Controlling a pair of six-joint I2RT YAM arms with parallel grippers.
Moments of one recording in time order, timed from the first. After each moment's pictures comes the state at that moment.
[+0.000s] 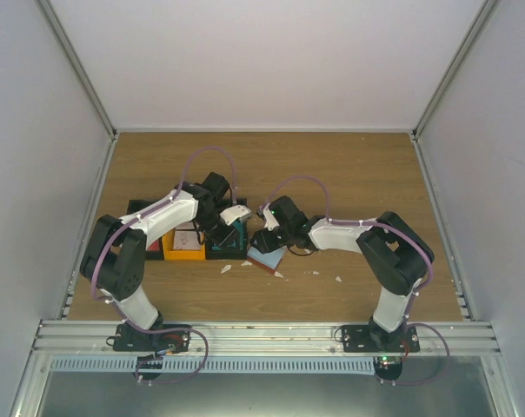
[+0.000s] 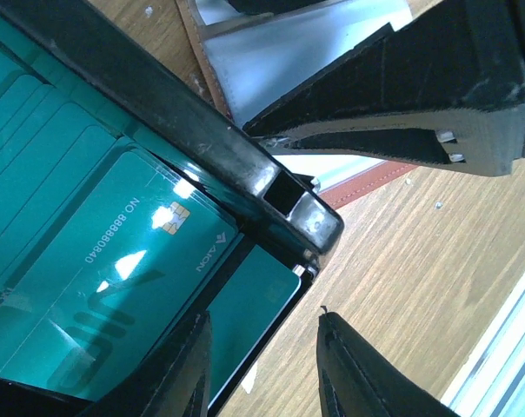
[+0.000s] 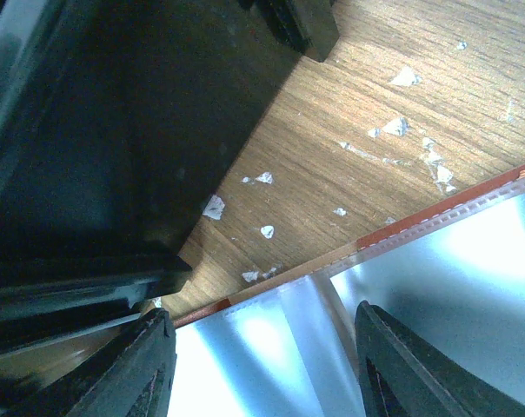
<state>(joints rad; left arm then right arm) -0.46 1.67 1.14 -0.91 0.44 0.30 0.75 1.80 0.93 -0.05 -0.26 0.31</state>
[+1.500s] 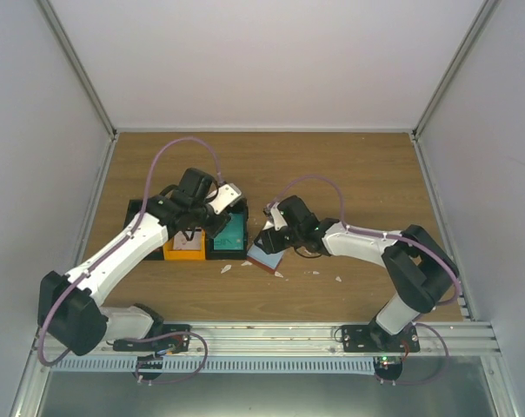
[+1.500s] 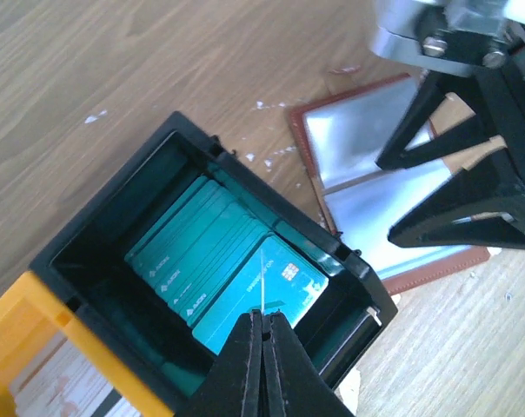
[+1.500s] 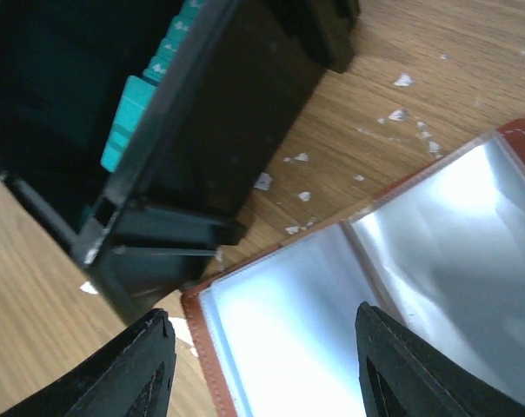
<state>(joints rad) -0.51 1.30 1.08 -0.72 0.17 0.30 0.75 1.63 0.85 -0.09 -0.25 0.35</state>
